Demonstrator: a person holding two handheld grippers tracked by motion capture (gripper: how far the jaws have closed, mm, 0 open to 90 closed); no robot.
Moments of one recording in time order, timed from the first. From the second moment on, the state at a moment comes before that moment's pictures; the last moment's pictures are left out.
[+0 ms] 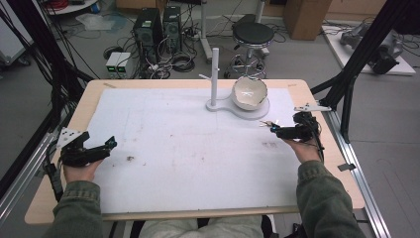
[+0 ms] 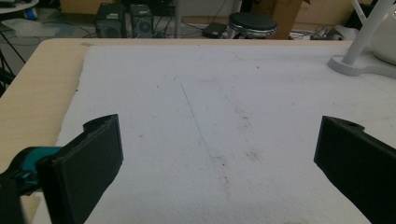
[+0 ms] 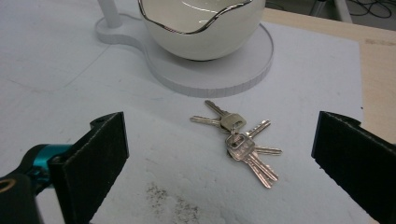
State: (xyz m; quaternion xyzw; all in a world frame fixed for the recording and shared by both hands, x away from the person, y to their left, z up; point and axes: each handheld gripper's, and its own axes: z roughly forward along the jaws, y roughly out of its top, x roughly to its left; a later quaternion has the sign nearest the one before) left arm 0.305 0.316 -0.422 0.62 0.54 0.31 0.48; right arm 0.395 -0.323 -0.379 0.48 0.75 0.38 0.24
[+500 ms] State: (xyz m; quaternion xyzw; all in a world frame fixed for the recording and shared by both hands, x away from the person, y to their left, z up) left arm 0.306 0.316 -0.422 0.61 0.54 0.32 0.48; right arm 0.430 -0.325 -0.385 0.46 0.80 0.34 0.19
